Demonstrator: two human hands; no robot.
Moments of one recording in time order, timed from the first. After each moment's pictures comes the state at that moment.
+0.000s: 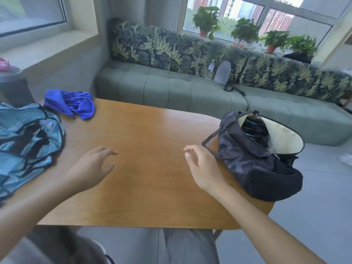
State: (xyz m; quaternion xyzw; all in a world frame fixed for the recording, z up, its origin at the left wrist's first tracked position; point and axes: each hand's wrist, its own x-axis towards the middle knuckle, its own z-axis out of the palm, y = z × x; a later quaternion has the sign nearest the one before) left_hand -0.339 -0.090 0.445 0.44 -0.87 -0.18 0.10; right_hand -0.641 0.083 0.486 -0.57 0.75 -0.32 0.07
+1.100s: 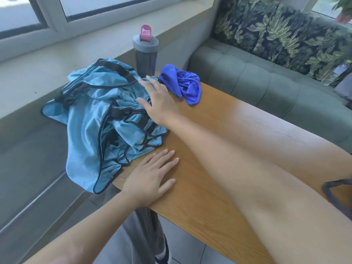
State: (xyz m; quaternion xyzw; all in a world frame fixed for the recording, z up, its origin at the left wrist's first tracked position) left_hand -0.202 -0.099 0.352 0.47 -0.87 -0.11 0.10; right_hand -0.294 -0.272 0.454 -0.82 0.51 -0.23 0.15
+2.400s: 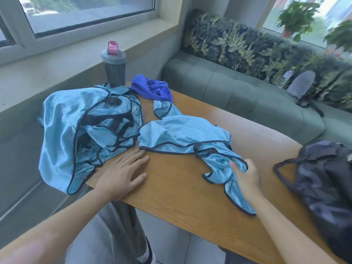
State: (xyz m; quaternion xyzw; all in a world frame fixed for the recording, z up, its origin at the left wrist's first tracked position) left_hand -0.201 -0.098 0.355 0.47 -0.86 -0.12 0.11; right_hand -0.607 -0.022 0.410 -0.42 0.80 -0.39 0.19
